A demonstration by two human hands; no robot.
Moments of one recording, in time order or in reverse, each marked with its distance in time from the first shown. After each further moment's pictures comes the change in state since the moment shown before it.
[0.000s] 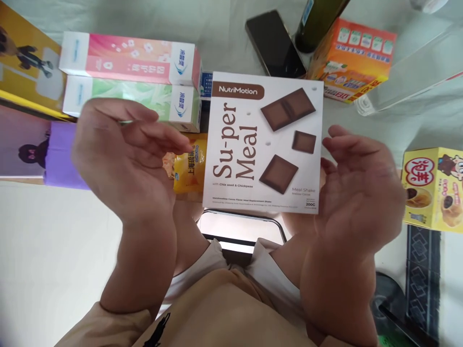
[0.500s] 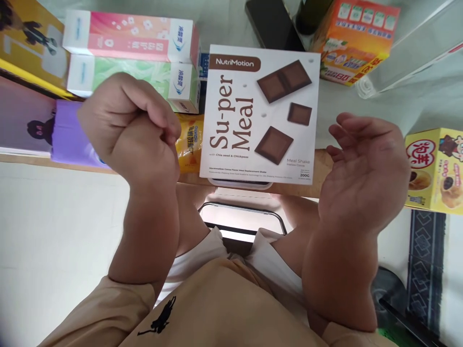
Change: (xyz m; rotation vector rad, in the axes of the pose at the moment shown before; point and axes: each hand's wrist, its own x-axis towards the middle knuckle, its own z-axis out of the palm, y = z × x) left_hand 0.006 -0.014 0.003 -0.058 -0.129 0.267; right_hand -0.003 -0.004 -0.014 -0.015 0.140 0.059
